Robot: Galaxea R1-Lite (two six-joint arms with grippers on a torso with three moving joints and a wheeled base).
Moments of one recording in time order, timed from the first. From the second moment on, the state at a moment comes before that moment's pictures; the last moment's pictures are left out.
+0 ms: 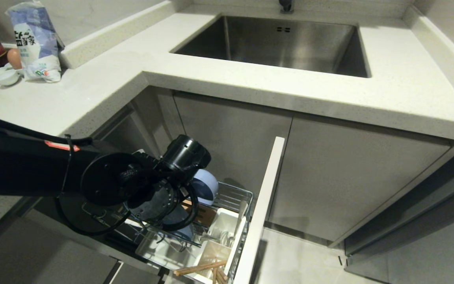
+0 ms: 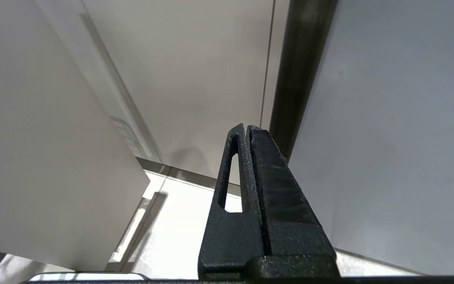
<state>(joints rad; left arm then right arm) -0.68 1.81 -1.17 0.39 0.70 -1.18 0.00 0.00 0.00 -0.08 0.00 0.02</state>
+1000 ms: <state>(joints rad) -0.93 1.49 -1.26 0.51 0.70 -1.11 0.00 0.00 0.00 -0.08 0.00 0.02</state>
